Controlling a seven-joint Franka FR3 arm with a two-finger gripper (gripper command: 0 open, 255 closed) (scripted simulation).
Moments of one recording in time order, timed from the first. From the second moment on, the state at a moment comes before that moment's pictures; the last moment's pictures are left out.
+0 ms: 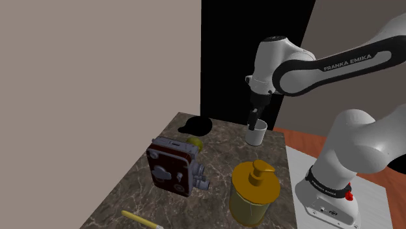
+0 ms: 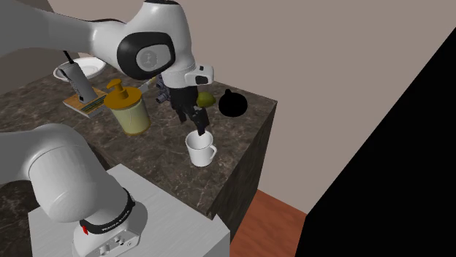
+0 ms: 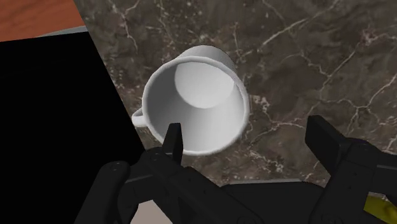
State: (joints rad) arm 0.08 -0.75 0.00 -2.82 -0.08 2.06 0.01
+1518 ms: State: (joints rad) arm 0.08 -0.68 0.00 -2.92 -0.09 2.23 0.01
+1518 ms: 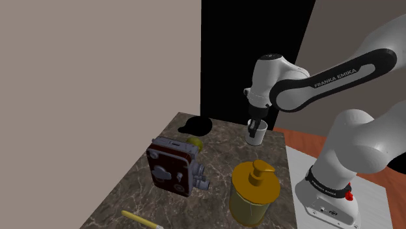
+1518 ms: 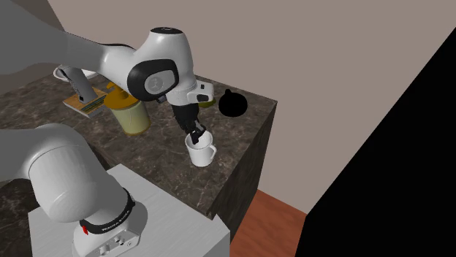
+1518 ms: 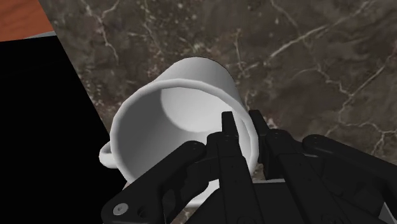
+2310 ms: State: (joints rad) arm 0.08 -0.75 0.00 -2.85 -0.08 2.09 0.00
